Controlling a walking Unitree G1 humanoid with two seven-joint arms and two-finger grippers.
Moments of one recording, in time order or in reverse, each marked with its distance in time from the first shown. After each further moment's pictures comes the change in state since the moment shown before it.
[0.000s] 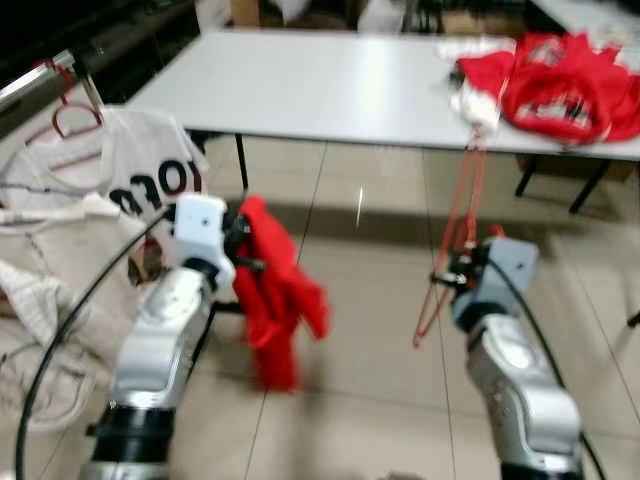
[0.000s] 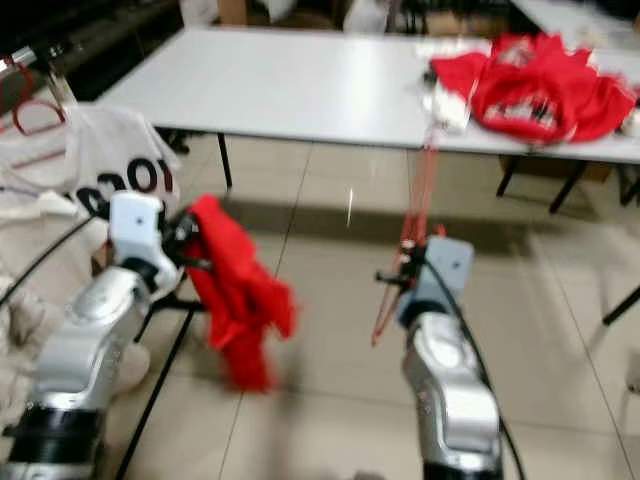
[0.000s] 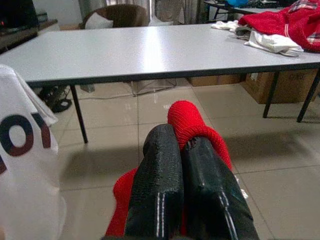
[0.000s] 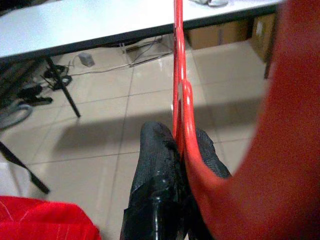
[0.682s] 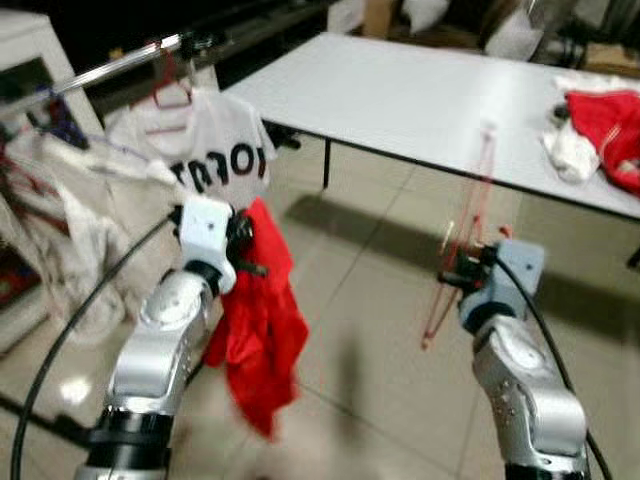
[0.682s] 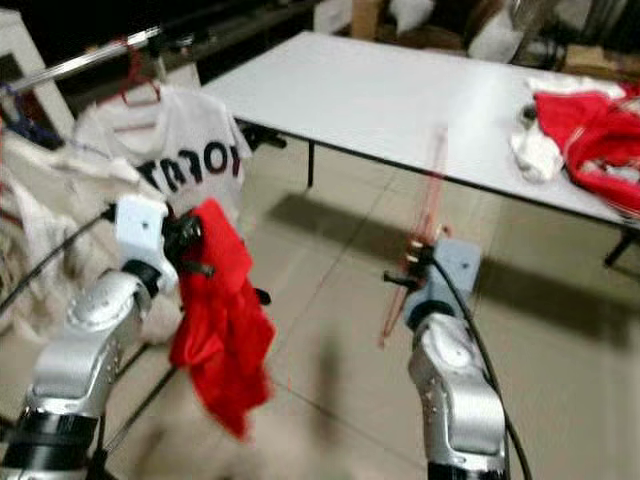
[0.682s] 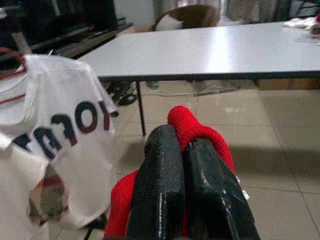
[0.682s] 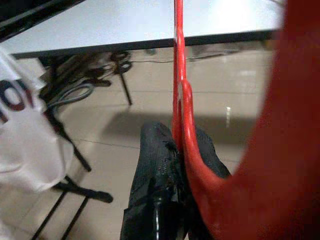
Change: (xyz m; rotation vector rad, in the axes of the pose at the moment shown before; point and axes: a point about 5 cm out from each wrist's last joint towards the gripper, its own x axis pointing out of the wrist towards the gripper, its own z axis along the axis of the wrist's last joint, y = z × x) left arm -0.003 0.001 0.000 0.064 0.001 -0.031; right arm -0.001 -0.003 -0.003 0.038 0.015 -0.019
